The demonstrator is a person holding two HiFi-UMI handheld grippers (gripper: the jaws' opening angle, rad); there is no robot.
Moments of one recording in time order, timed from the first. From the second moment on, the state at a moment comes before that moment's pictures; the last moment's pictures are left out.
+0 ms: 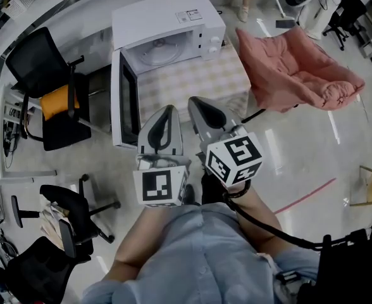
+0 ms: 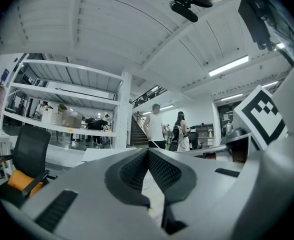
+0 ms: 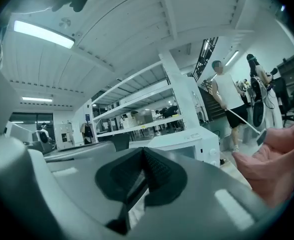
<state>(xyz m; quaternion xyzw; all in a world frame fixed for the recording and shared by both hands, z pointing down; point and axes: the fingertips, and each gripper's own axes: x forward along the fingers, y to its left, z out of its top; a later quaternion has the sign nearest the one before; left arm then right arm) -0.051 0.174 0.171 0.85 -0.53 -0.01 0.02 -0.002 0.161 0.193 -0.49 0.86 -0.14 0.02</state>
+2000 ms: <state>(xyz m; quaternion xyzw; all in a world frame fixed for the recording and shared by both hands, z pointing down) -0.087 -0.112 0.201 0.80 -0.59 -0.03 0.06 -0.026 -0.147 0.206 -0.44 0.89 -0.13 0.00</state>
